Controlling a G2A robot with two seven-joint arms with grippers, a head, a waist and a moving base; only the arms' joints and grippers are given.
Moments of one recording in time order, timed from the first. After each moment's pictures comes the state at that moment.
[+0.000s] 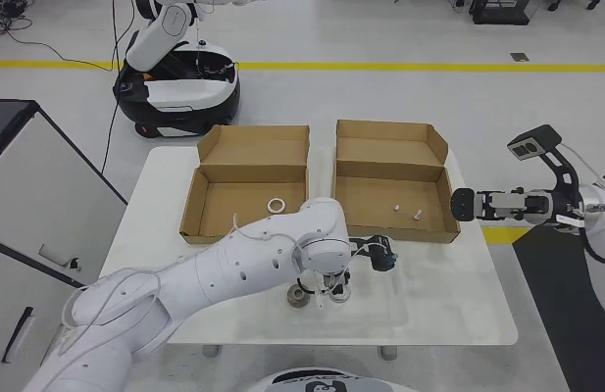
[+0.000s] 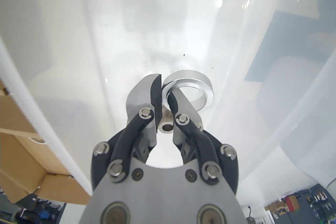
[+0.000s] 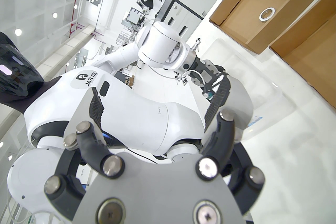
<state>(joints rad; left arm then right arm) 0.64 -1.37 -0.32 -1.61 0.59 -0.26 -1.53 -1.39 -0.76 1.70 -1.62 0.76 -0.21 1.54</state>
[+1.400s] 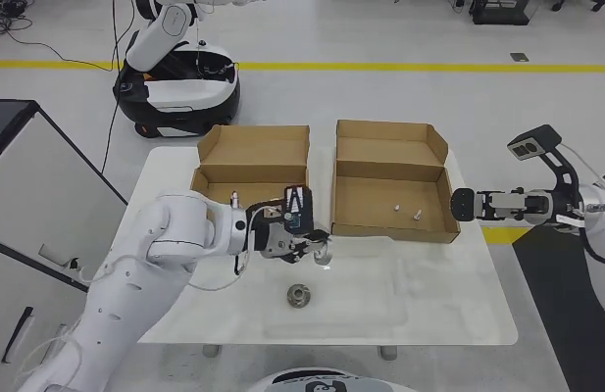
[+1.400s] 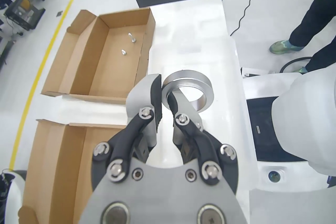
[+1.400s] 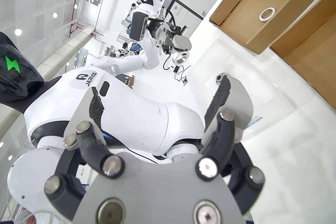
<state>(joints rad) 1.19 -1.05 -1.13 -1.98 0.64 -0.93 -0.86 -1.39 -0.76 1.70 -1.62 0.76 -0.21 1.54</state>
